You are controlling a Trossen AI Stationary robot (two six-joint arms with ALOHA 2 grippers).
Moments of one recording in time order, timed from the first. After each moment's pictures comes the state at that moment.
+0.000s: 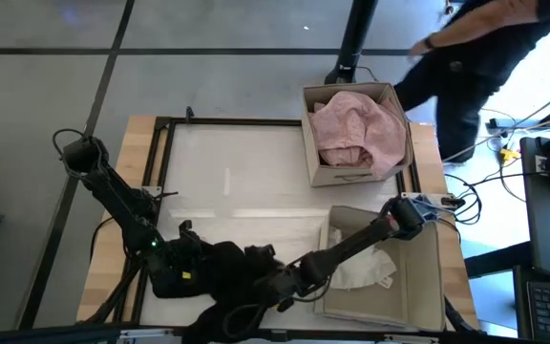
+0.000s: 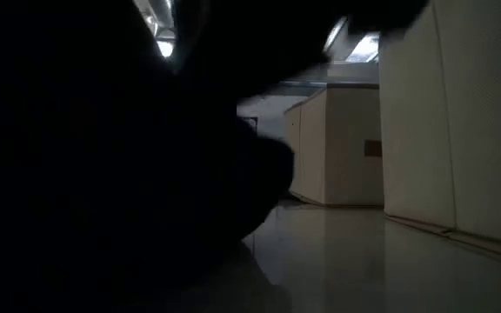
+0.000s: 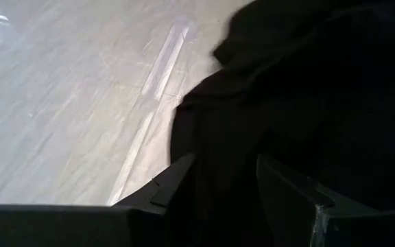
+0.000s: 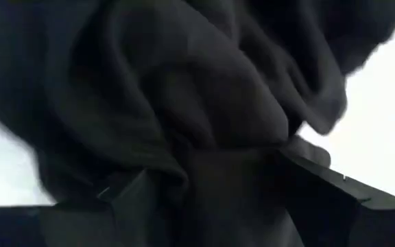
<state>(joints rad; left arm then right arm) -0.96 1.32 0.50 -0.24 -0.80 -1.04 0.50 2.25 1.80 -0.51 0.33 -0.12</state>
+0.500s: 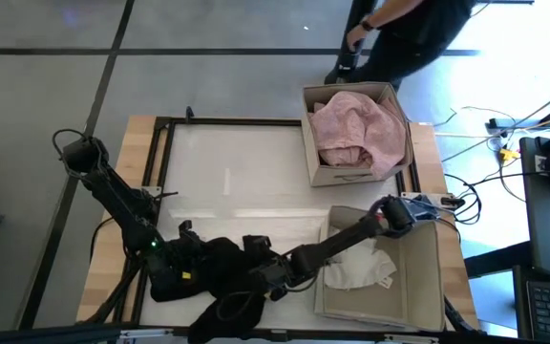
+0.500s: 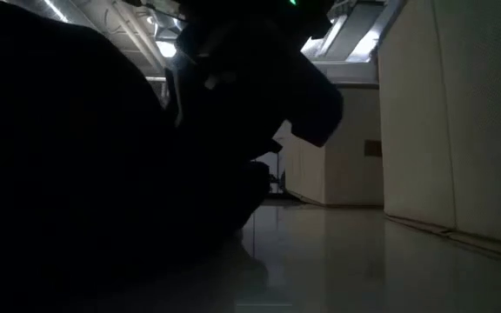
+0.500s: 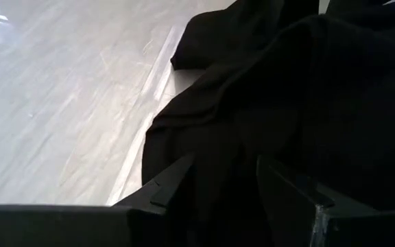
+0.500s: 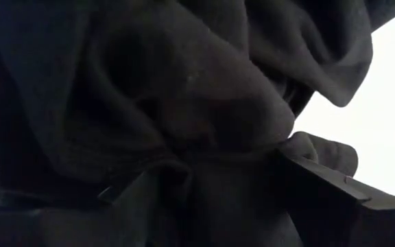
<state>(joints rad) -0.96 1.32 0.50 -0.24 -0.80 -1.04 0.43 2.33 1.80 -0.51 0.34 -0.13</state>
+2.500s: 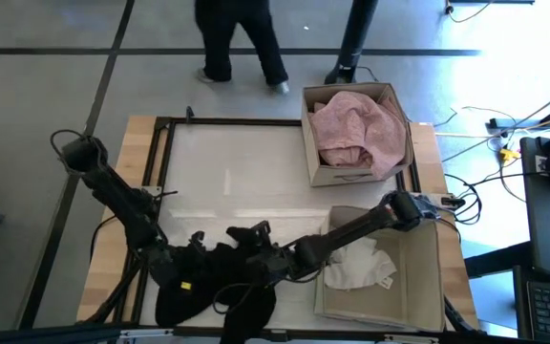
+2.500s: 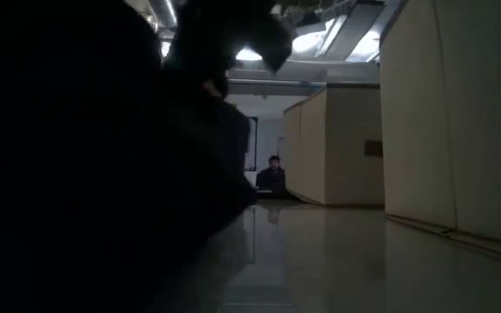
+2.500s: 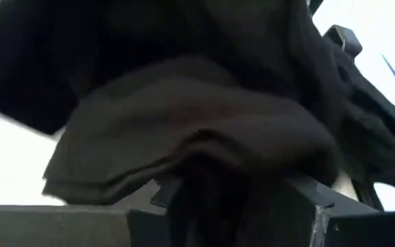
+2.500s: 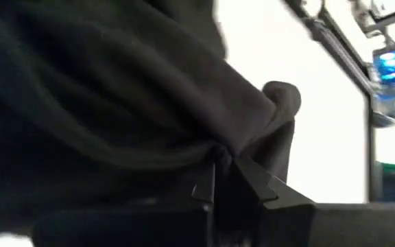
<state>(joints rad) -0.90 1.30 0.50 0.07 -0.57 -0.73 0.42 2.22 1.88 -0.59 0.56 -0.27</state>
